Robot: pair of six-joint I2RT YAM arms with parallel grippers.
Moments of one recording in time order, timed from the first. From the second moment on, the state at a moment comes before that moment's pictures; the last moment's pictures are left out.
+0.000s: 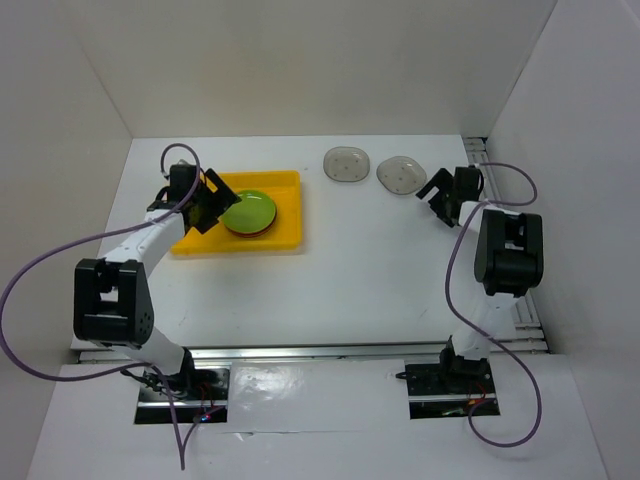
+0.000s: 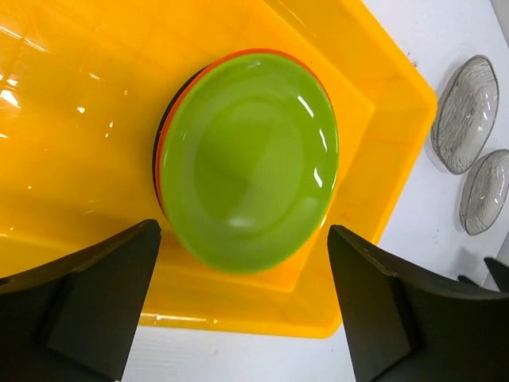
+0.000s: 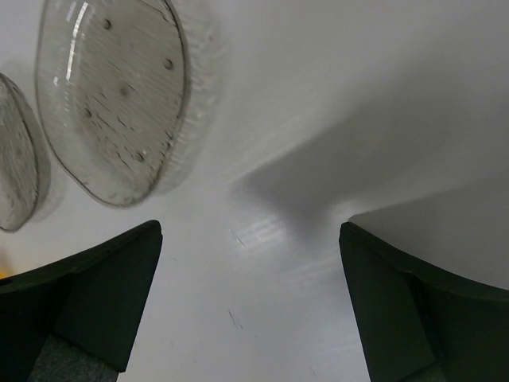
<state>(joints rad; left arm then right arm) -0.03 1.58 1.07 -0.25 0.06 -0.82 -0.14 1.87 1.06 0.09 -0.08 0.65</state>
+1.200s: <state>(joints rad) -0.34 1.32 1.10 -0.38 0.17 -0.66 0.05 1.59 1.02 -0.11 0.12 0.61</state>
